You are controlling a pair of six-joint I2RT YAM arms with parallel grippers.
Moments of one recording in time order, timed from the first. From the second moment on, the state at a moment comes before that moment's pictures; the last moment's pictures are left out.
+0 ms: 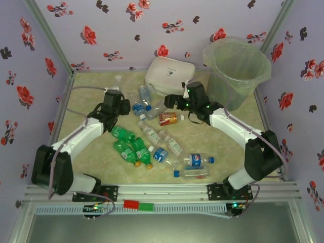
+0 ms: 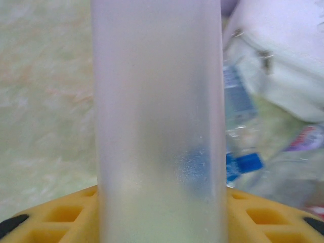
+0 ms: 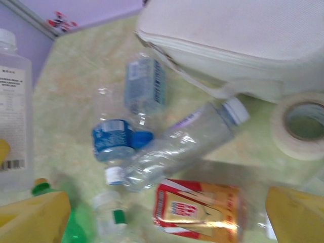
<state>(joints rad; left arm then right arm) -0.42 1.34 0.91 -0.21 -0.22 -0.38 0.54 1.53 1.13 -0.18 -0.18 0.52</state>
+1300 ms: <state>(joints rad) -0.67 1.27 0.78 0.16 0.04 -0.33 0.60 1.71 1.16 0.41 -0.52 0.89</state>
